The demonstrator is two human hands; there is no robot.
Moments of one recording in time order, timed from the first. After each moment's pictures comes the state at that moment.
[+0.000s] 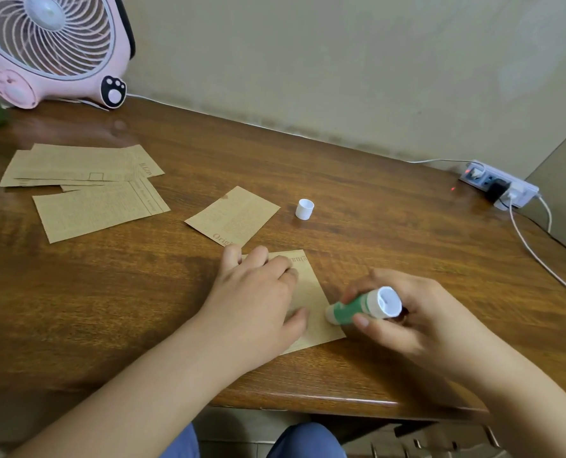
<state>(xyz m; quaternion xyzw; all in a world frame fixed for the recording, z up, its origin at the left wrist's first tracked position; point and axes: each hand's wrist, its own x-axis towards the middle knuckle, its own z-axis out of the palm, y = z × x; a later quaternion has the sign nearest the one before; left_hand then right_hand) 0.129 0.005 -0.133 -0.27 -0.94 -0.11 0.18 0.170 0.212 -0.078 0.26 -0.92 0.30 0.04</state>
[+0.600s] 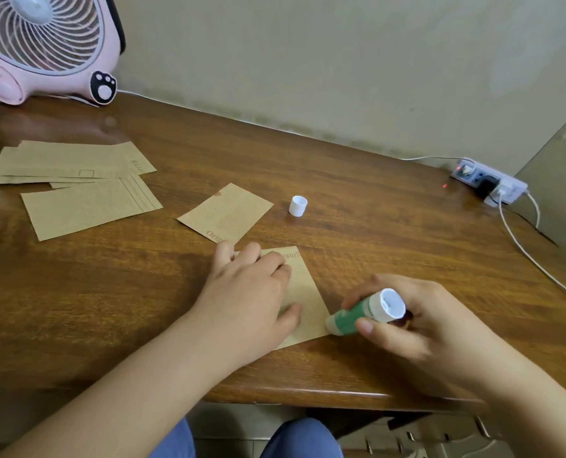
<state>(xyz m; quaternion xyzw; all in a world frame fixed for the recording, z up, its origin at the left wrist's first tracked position) 0.132 0.005 -0.126 -0.27 -0.95 -0.09 0.13 0.183 0.216 -0.073 0.25 -0.92 0.31 0.03</state>
